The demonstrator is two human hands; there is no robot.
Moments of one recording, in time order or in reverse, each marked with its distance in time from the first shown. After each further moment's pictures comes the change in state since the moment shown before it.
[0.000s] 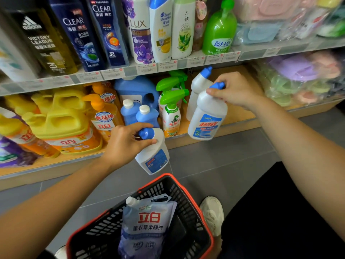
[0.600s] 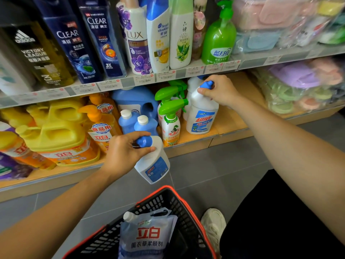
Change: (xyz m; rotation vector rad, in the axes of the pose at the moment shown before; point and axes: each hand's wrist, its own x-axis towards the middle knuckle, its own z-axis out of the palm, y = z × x) left_hand 0.011 -0.007 0.009 -0.034 0.010 -0.090; right_hand 0.059 0.007 0.028 -0.027 0.083 -0.002
